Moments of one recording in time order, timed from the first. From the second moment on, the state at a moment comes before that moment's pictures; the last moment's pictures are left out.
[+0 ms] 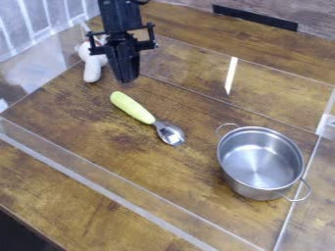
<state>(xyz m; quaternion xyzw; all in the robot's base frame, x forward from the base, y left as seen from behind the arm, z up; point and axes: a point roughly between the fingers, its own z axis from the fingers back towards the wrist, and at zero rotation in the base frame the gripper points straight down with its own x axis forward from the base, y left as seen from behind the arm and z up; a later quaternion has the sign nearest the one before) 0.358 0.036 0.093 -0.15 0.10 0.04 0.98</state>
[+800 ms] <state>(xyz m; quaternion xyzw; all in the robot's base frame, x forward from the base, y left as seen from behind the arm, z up) 0.356 0.063 0.099 -0.19 0.10 0.17 0.96</state>
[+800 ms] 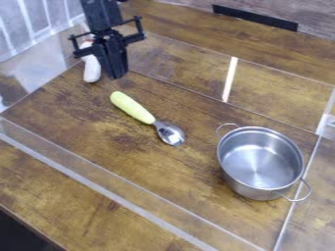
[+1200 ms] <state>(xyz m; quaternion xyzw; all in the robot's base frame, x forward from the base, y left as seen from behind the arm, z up) 0.359 0.077 0.104 -0.20 0.10 0.22 0.95</state>
